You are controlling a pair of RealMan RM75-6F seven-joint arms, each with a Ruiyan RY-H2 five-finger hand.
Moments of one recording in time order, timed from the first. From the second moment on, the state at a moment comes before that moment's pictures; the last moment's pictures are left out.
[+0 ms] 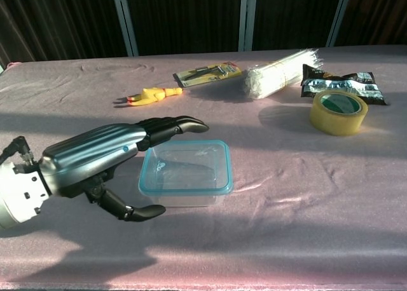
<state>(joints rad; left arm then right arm) -0.58 -1.58 -0.03 -1.53 1.78 1.03 -0.05 0.04 -1.15 -0.07 -1.60 -1.79 1.53 -0.20</state>
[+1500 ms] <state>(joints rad) -0.71 -1.77 -0.05 -1.34 1.56 0.94 -0.05 0.26 -1.27 -0.03 -1.53 -1.82 1.24 -0.18</state>
